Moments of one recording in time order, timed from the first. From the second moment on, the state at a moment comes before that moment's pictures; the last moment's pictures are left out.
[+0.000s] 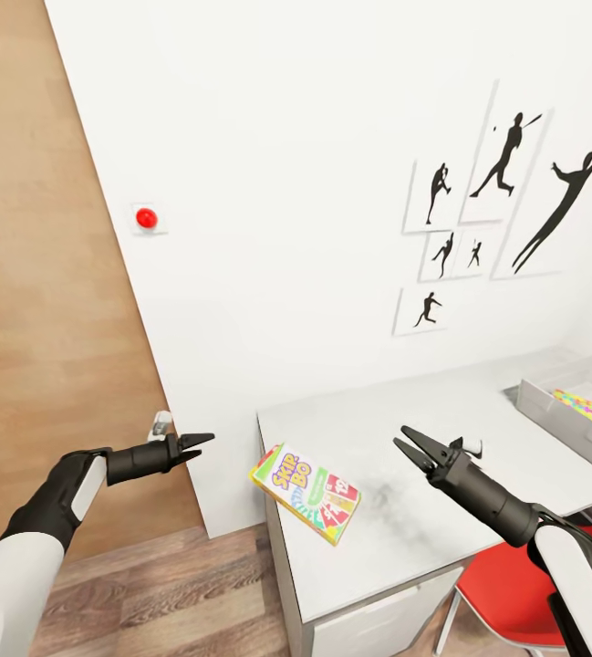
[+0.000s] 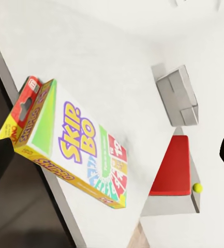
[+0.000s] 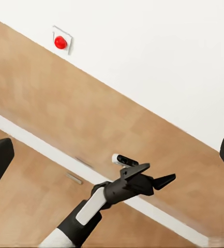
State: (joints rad) left arm -0.74 0.21 0.20 -0.71 0.24 0.84 -1.04; right arm -0.22 -0.18 -0.15 -1.59 -1.12 0.81 0.66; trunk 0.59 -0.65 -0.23
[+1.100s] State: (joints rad) left arm -0.74 0.19 0.19 -0.71 0.23 0.84 -0.99; right arm -0.24 -0.18 -0.11 -1.59 -1.18 1.03 0.30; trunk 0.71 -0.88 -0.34
